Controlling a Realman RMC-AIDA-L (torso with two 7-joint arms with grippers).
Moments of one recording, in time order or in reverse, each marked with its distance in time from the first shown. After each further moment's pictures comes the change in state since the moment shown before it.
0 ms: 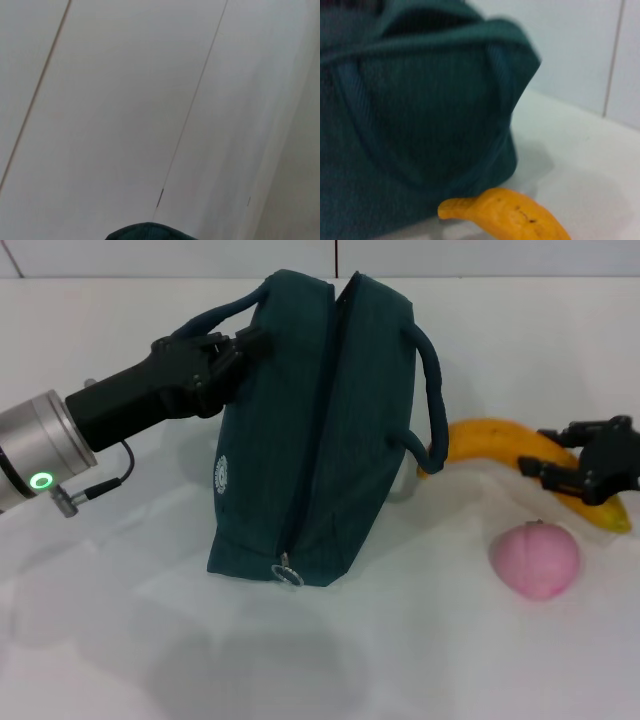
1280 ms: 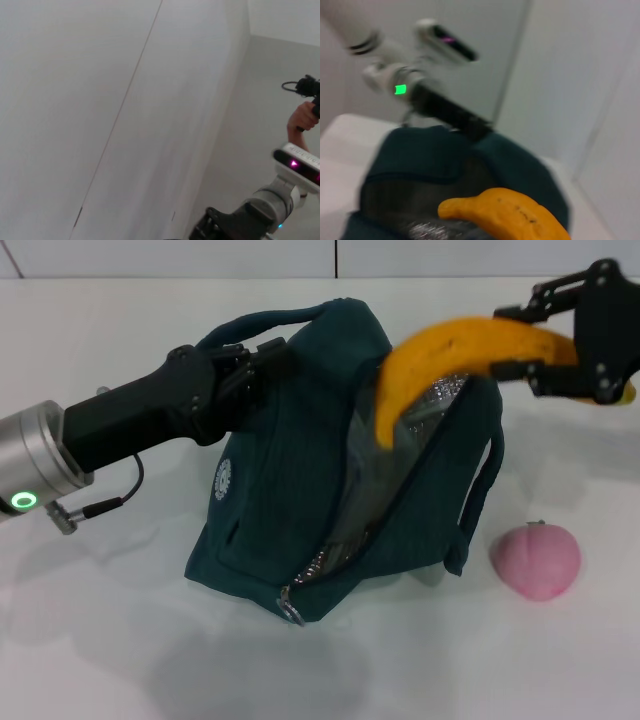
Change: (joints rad) left arm 0.000 0.023 -0.001 0.035 0.054 0.200 -0.025; right arm 0.166 -0.070 0.056 -0.326 0.014 -0.416 -0.055
